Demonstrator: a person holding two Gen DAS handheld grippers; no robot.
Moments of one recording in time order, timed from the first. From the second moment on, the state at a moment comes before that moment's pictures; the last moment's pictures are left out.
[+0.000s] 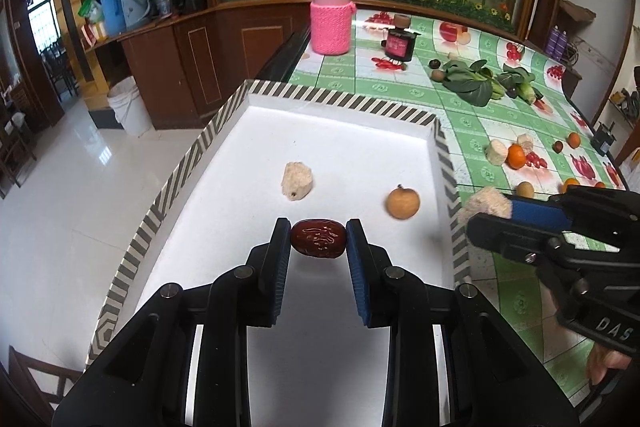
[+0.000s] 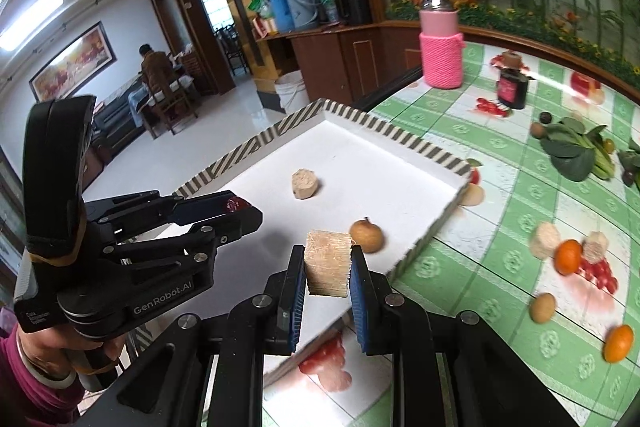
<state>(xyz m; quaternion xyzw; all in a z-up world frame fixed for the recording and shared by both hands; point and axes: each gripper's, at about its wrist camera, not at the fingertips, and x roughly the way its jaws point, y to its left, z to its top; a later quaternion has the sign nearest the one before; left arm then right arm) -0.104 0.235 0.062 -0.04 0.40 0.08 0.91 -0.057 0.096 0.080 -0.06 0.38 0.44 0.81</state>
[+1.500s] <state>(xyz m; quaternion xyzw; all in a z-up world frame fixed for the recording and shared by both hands) -0.114 0.176 0.081 -0.08 0.38 0.01 0.92 -0.057 -0.032 0.073 -0.01 0.38 0.34 0.86</state>
